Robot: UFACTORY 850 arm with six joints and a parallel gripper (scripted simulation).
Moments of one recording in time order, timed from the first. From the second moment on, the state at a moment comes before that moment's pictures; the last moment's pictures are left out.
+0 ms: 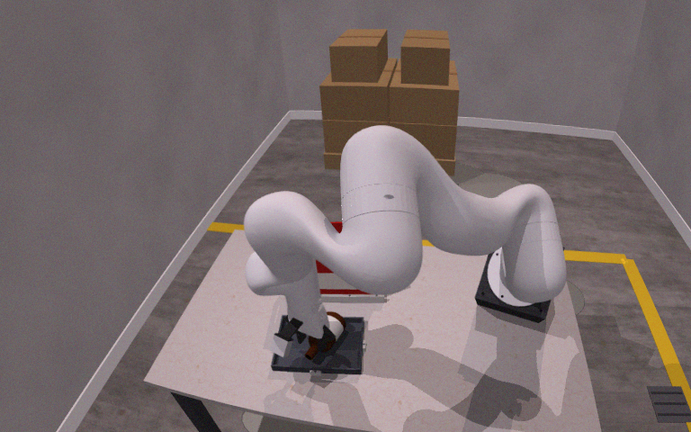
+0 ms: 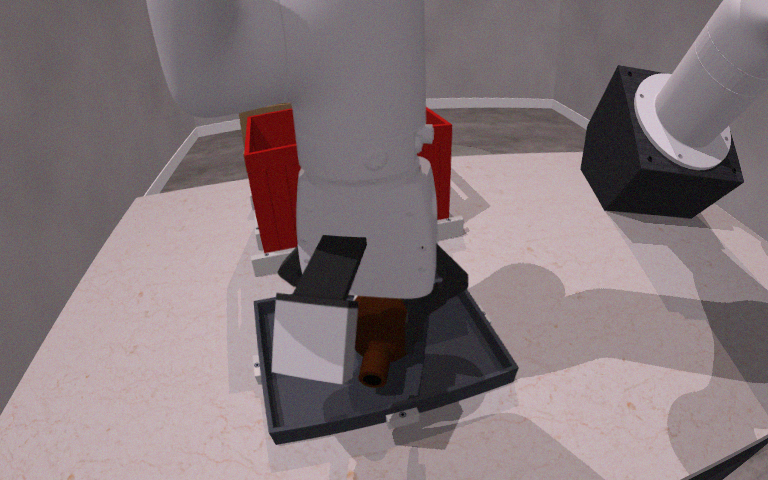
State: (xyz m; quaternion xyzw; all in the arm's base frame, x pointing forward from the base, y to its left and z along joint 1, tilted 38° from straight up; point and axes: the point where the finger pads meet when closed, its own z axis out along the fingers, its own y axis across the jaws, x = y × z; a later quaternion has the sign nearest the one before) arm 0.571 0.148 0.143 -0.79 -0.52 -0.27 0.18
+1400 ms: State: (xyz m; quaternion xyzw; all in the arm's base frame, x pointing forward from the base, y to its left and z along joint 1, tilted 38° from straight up) arm 0.578 0.165 0.119 -0.79 -0.52 -0.27 0.18
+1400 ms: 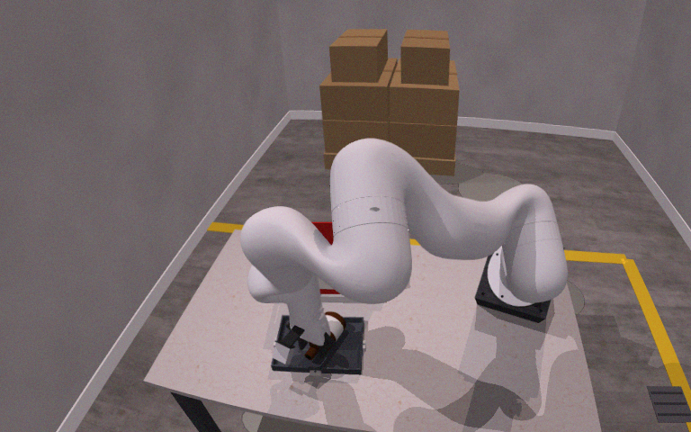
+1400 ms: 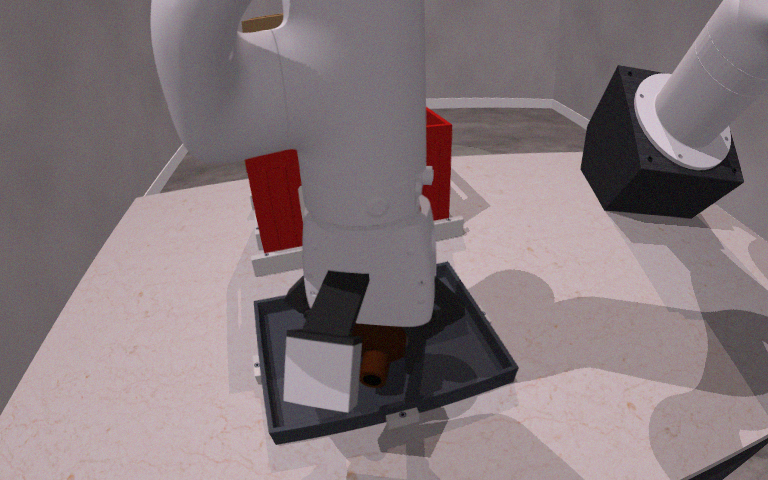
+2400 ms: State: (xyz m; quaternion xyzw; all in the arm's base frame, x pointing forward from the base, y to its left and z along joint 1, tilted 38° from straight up) arm 0.581 0.171 0.110 -0.79 -0.52 -0.27 0.18
